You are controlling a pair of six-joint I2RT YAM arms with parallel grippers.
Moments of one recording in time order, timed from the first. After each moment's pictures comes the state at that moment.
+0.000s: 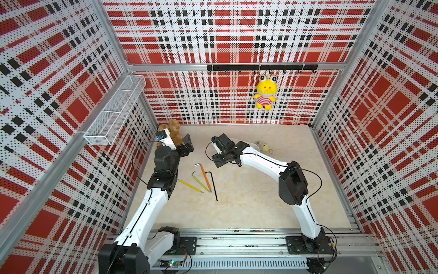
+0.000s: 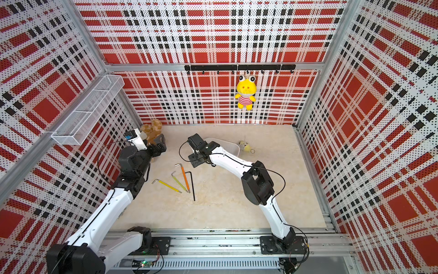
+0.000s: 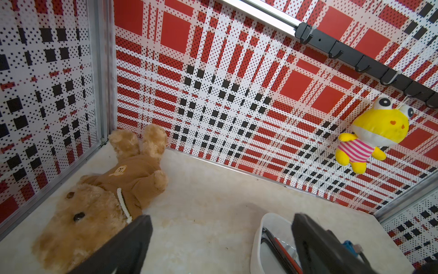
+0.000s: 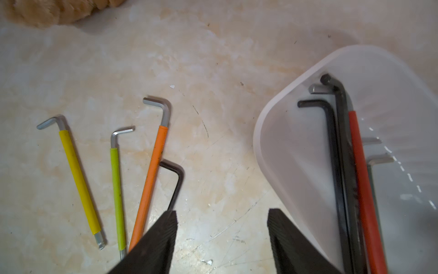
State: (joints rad) left arm -0.09 1.03 0.76 0.19 -0.10 -0.36; right arm 0.82 2.22 1.98 -0.71 0.07 0.23
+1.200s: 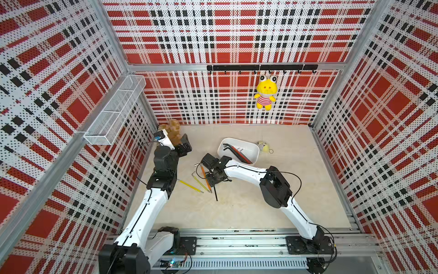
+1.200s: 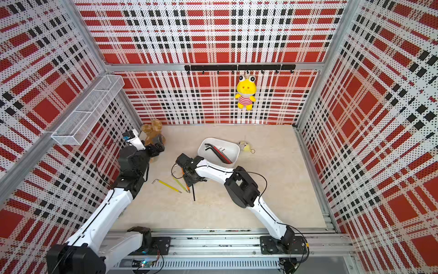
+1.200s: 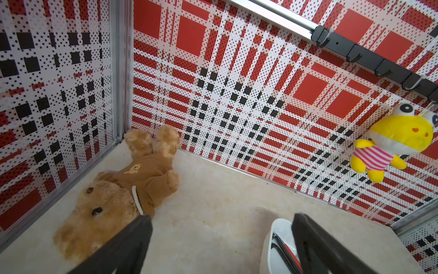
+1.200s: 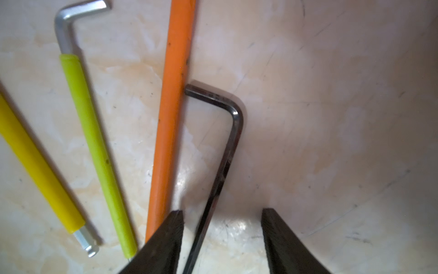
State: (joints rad) left arm -0.08 1.03 0.76 0.18 -0.14 -0.37; right arm 0.97 2.42 2.06 -0.87 0.07 0.37
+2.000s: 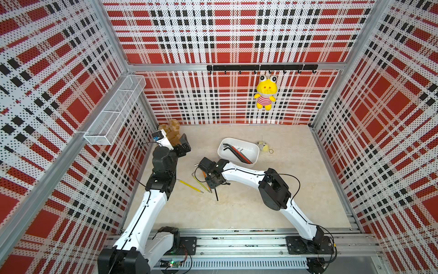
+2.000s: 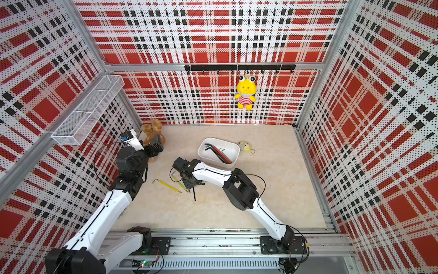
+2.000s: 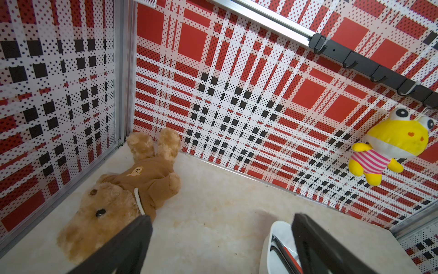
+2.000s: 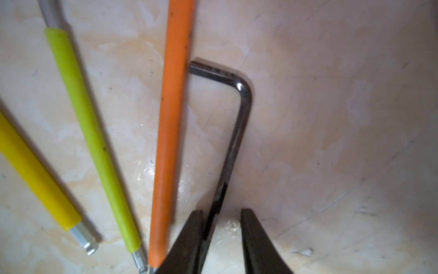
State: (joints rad) left arm -0.07 1.01 0.76 0.17 -0.14 -0.37; right arm 1.01 2.42 2.05 -0.91 0.13 0.42
